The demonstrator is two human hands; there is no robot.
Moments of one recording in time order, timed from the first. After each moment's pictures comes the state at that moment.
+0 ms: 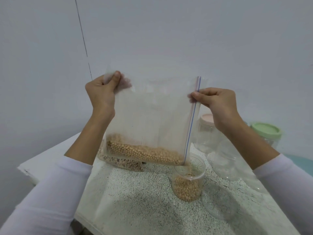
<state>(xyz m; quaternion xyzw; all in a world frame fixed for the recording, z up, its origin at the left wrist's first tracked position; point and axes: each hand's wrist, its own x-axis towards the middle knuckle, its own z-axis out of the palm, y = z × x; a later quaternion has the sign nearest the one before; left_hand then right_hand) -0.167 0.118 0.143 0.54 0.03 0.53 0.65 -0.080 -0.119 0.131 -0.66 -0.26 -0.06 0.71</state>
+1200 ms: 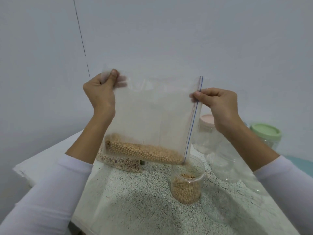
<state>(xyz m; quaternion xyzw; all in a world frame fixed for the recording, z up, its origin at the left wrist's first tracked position) -0.155 0.117 0.143 0.55 0.04 0.57 0.61 -0.078 -0.119 0.131 -0.66 -0.24 -0.08 0.71</state>
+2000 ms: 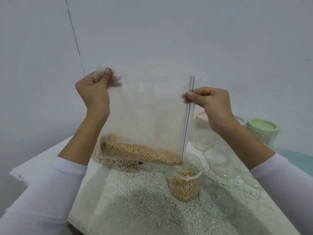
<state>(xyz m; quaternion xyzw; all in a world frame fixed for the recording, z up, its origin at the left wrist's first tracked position) -0.155 0.115 0.146 0.56 0.04 0.58 0.59 -0.079 -0.121 0.132 -0.65 -0.25 -0.06 0.72</state>
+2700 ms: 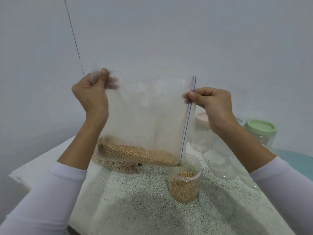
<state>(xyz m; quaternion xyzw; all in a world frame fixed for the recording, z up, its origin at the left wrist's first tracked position) -0.161 0.109 0.146 0.56 0.02 0.60 0.57 -0.081 -0.124 0.131 -0.64 -0.25 -0.07 0.73</state>
